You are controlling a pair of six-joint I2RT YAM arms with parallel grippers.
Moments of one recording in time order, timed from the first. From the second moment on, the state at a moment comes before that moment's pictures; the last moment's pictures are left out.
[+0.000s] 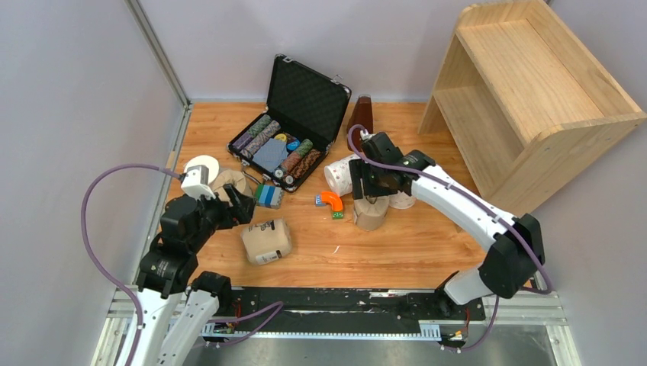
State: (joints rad) left arm -0.26 0.43 0.76 -0.70 0.02 -0.47; right arm 0.67 1.45 1.27 -0.80 0.09 0.44
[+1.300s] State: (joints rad) left arm -0.26 0.48 0.71 -0.49 0.35 -0.68; right arm 0.67 1.27 1.27 -0.73 -0.12 0.57
